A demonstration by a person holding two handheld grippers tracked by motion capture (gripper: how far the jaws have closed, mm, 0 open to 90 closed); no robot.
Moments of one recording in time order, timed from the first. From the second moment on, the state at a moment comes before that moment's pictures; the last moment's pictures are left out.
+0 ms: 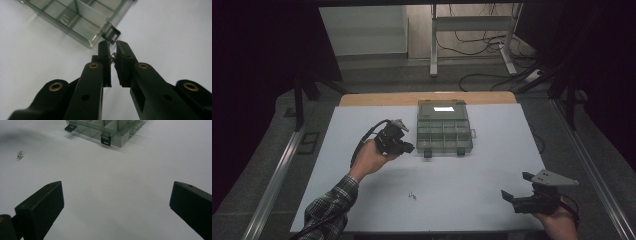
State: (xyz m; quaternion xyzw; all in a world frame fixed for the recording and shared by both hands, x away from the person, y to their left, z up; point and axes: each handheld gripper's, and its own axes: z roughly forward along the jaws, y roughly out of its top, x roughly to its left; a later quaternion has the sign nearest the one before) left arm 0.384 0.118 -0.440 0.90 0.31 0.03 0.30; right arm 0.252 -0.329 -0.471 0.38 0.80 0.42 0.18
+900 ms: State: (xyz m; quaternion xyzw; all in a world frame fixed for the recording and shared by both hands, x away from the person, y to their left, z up) left arm 0.449 0.106 -0.426 0.88 0.33 0.05 0.32; right arm 0.252 -0.327 -0.471 0.38 0.80 0.43 0.18
